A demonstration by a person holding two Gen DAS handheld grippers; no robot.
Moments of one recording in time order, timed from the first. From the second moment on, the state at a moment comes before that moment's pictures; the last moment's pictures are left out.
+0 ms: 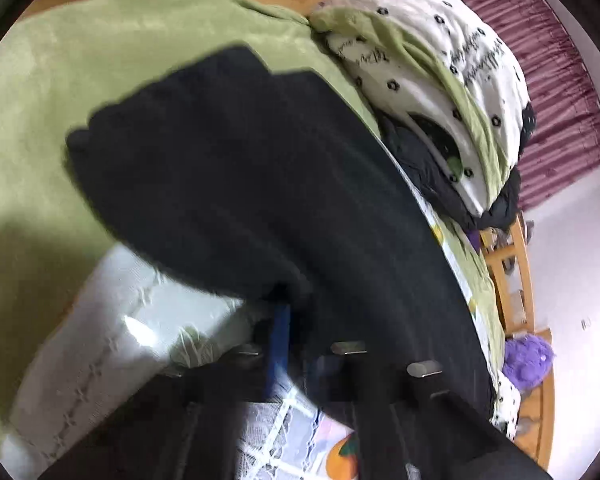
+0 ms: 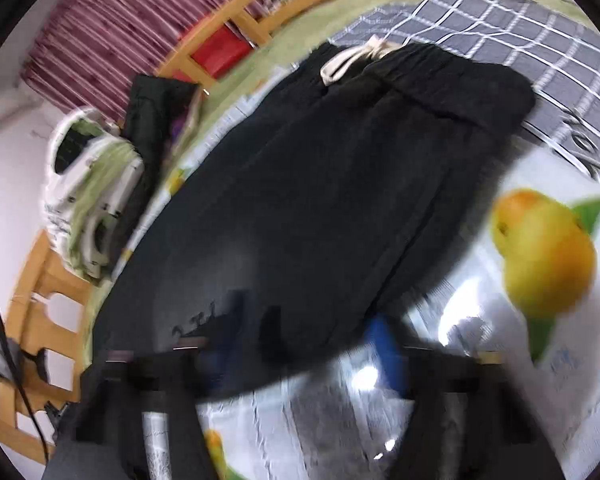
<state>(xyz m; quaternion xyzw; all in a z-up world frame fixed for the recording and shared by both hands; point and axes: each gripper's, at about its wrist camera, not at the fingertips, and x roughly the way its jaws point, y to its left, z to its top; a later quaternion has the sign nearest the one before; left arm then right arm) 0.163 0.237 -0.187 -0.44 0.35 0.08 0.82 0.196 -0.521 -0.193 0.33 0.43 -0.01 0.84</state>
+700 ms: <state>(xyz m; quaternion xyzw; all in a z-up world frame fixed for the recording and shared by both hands) 0.365 0.219 -0.103 -0.24 0.30 0.09 0.92 0.455 -0.500 -0.118 0.25 0.42 0.01 0.87</state>
